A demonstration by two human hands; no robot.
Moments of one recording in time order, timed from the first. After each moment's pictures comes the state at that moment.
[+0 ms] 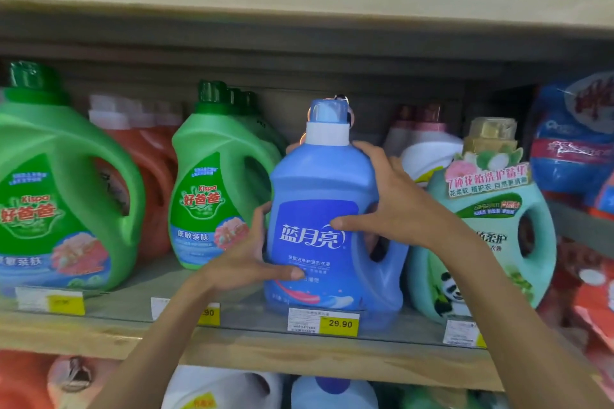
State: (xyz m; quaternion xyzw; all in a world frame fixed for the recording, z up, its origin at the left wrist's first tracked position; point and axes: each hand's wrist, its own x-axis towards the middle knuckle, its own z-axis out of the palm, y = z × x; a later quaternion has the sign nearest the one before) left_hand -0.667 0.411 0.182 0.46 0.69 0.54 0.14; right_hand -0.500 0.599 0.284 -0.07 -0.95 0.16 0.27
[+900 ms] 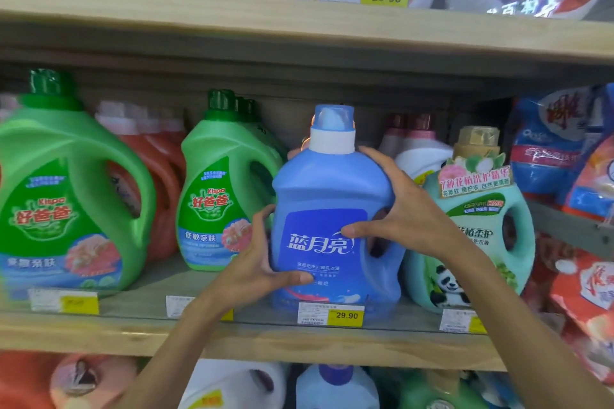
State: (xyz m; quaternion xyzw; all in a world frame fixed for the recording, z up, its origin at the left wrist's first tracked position) left_hand -0.651 0.394 0.170 0.48 0.67 0.56 0.07; right_hand -0.485 0.593 0.271 -0.01 -0.90 0.27 0.34
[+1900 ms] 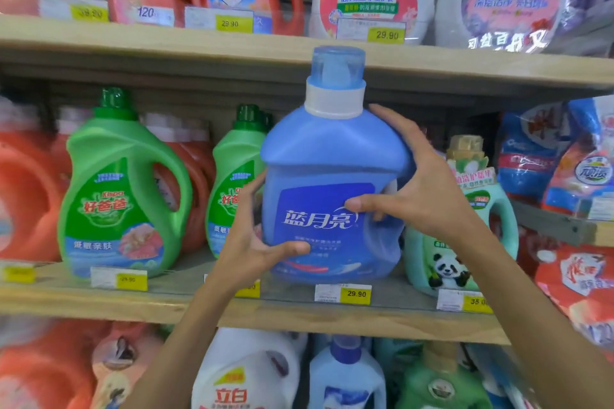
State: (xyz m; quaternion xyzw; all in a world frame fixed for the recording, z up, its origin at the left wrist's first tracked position) left_hand -0.605 0.340 0.194 0.49 0.56 0.66 -0.11; right_hand -0.425 0.510 0.302 0.11 -0.84 0.26 0.46
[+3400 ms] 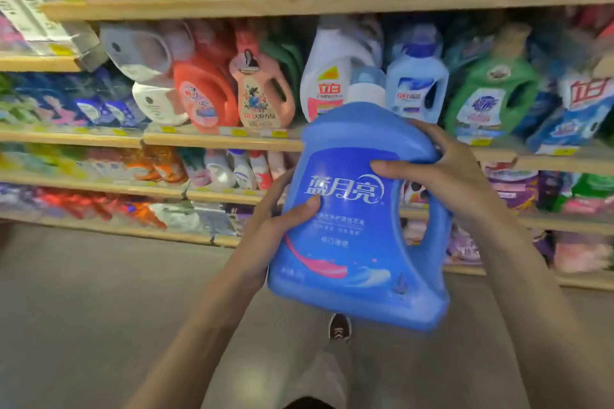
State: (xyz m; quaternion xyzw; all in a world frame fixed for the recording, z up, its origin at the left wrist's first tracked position) left_hand -0.307 0.034 -0.019 0.13 0.60 0.73 0.31; right_hand -0.230 0.266 0.026 -0.19 -0.76 0.60 0.18
